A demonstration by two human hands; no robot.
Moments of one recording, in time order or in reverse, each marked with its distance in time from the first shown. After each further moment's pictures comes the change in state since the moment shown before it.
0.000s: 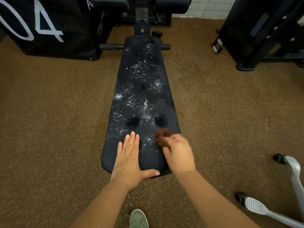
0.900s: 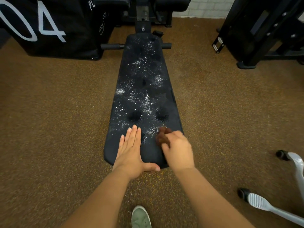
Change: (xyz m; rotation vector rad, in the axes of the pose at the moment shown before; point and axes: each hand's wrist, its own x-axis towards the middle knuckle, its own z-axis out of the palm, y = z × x) left_hand -0.001 0.002 -0.003 -0.031 -0.032 -0.011; right_hand -0.014 -0.012 0.001 -0.016 -0.032 0.084
